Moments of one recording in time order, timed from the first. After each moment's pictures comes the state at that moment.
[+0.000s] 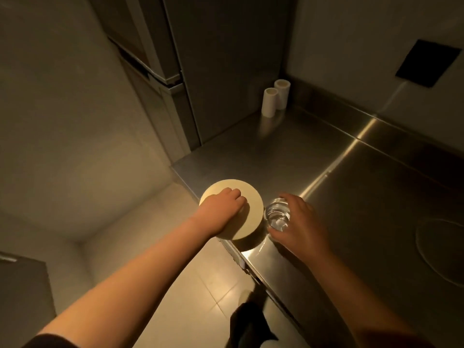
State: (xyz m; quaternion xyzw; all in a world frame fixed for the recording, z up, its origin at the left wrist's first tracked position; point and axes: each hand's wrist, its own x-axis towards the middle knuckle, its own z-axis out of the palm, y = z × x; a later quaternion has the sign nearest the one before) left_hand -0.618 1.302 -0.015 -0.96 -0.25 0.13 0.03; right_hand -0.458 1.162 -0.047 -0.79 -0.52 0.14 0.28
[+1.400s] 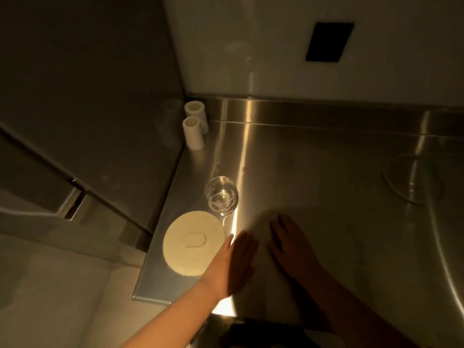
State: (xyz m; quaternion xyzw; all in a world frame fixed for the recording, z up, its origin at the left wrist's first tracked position) left_hand -0.573 1.457 -0.113 -0.98 0.14 0.06 -0.10; right_hand -0.477 1.280 -0.124 -0.94 -0.27 0.10 0.20
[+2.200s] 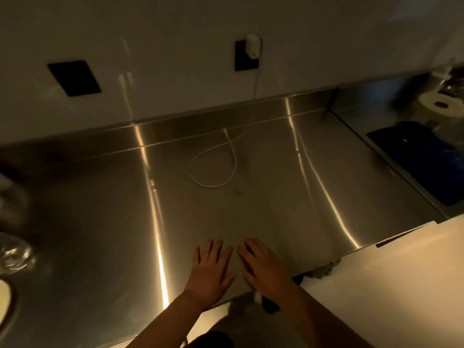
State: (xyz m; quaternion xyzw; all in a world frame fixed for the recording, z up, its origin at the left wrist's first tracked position) left_hand -0.500 1.060 -0.125 -0.97 0.19 0.16 -0.06; right_hand -0.500 0.874 -0.132 -0.96 -0.18 0.12 0.16
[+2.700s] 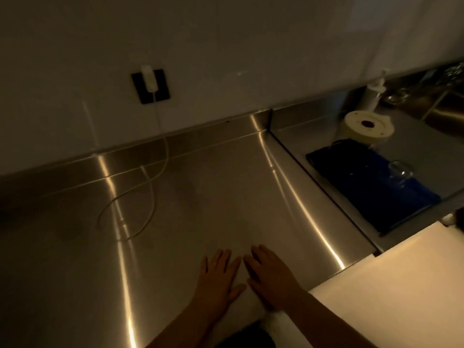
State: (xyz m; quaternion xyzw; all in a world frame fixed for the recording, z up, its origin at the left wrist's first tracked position) left_hand -0.391 0.804 -0.135 -0.96 0.28 0.08 0.00; right_hand -0.405 0.622 -0.118 -0.98 -0.16 0.08 0.07
